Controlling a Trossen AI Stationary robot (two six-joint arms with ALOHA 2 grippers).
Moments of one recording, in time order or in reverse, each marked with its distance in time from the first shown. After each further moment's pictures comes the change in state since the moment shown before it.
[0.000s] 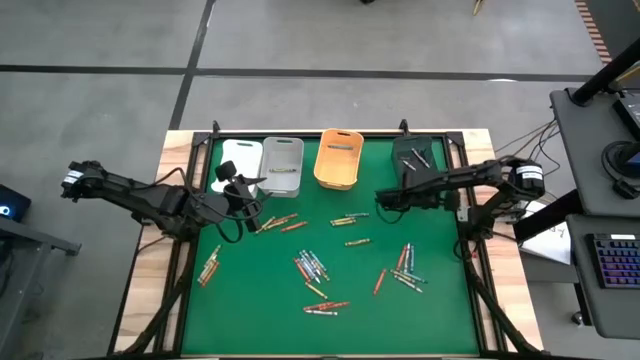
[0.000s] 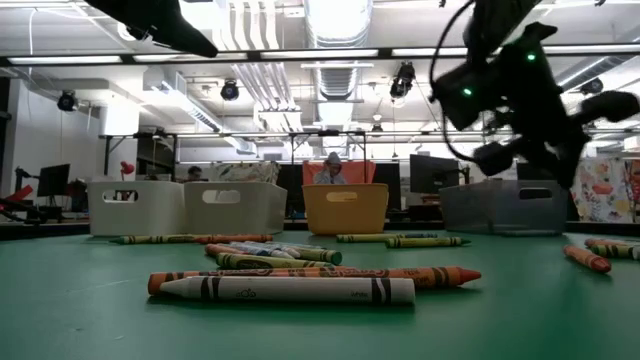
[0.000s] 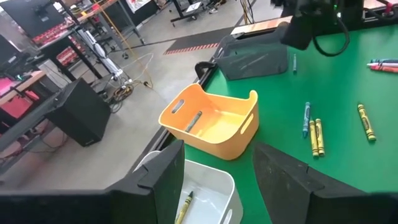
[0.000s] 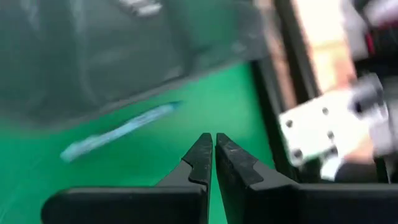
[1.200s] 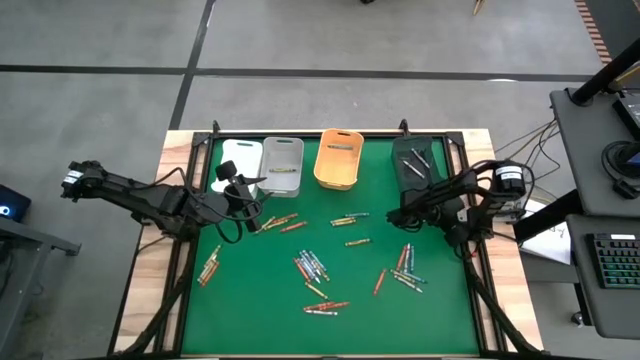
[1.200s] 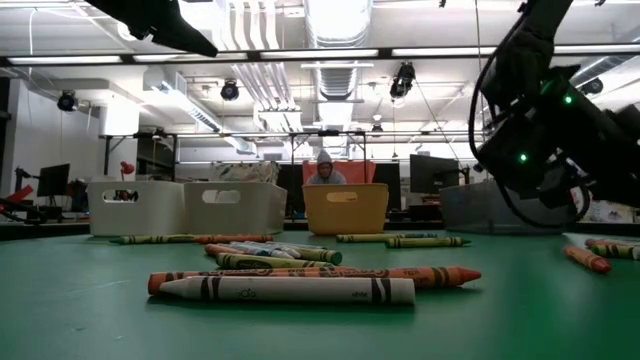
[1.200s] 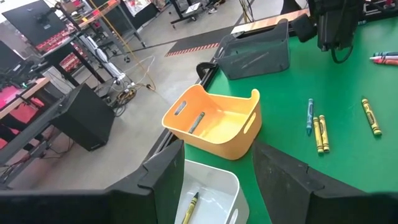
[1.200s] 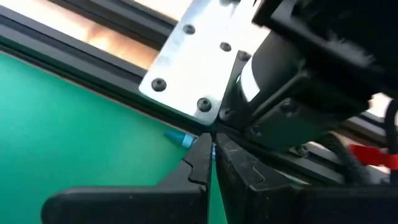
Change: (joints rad) left arm 0.000 -0.001 0.000 0.002 -0.004 0.052; right arm 0.066 0.155 -0.240 0.021 -0.245 0.980
